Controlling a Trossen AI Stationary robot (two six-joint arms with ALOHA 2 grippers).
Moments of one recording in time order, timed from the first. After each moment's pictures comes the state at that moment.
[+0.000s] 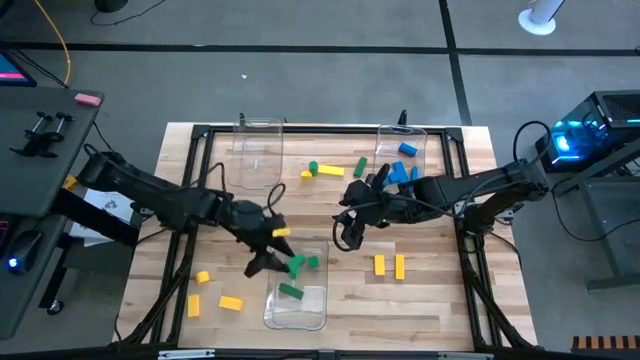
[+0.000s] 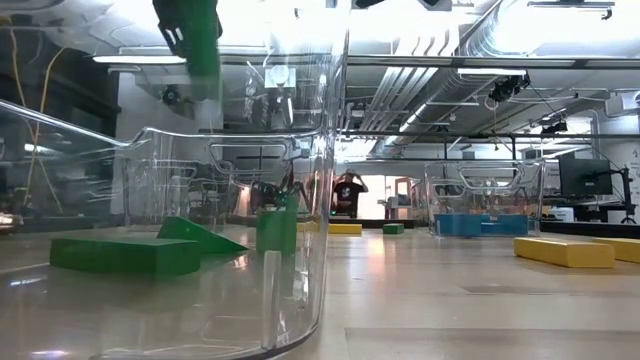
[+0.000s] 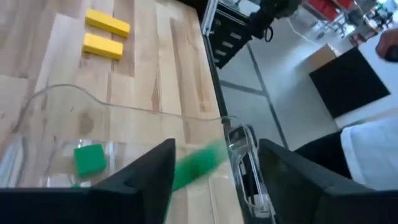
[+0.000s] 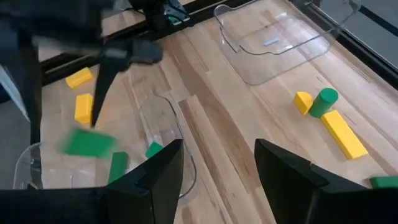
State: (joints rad) left arm -0.28 1.25 0.88 -0.16 0.23 -0.51; right arm 0.25 1.55 1.54 -0.74 0.39 0.54
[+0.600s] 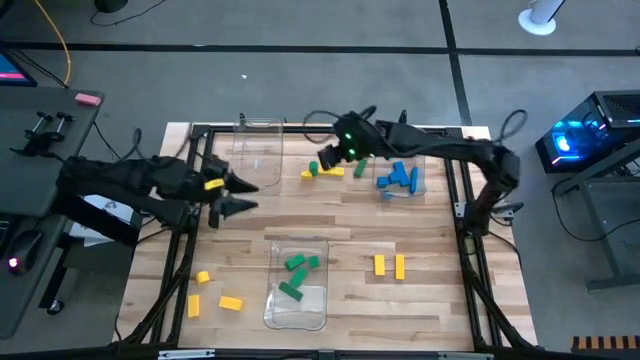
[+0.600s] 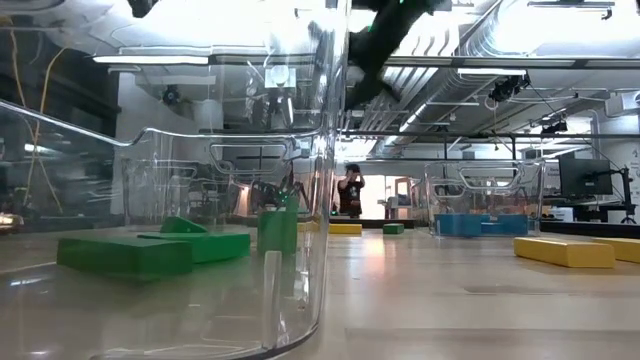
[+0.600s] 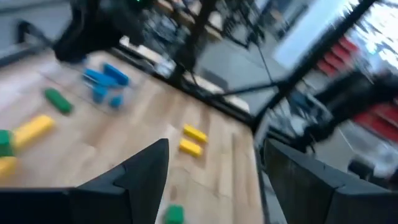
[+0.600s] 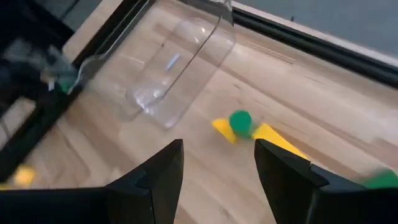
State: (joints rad) left arm -0.19 0.75 0.90 -0.42 -0.19 -0.55; right arm -0.29 1.74 1.54 -0.59 0.10 0.65
